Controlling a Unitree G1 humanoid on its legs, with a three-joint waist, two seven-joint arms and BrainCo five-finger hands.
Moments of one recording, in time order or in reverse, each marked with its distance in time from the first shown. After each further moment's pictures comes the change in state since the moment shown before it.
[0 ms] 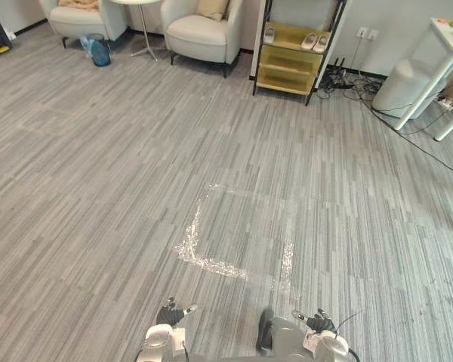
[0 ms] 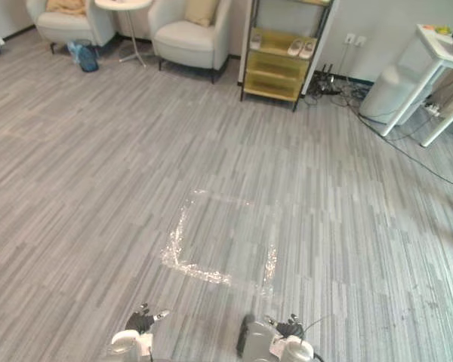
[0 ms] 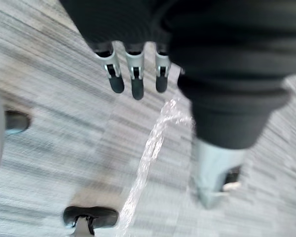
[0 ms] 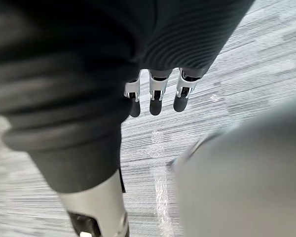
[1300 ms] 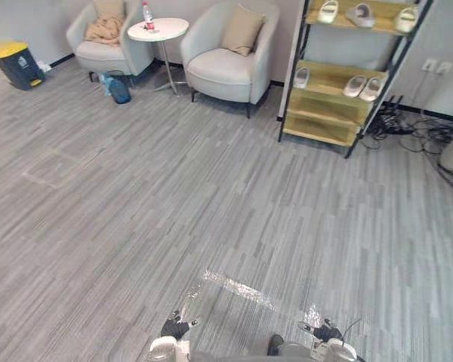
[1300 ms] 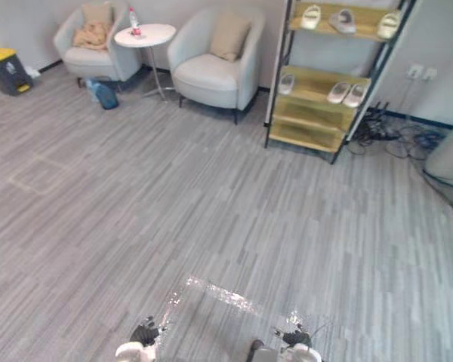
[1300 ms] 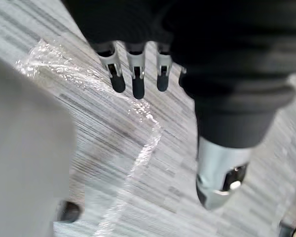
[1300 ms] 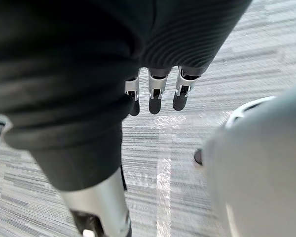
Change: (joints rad) left arm 0.010 -0.028 0.036 -0.035 0.009 0.009 -0.017; right arm 0.012 -0.004 0.032 0.017 -0.012 0.007 -0.012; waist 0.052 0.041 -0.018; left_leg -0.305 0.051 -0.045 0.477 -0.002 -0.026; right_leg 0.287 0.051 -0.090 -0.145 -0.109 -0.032
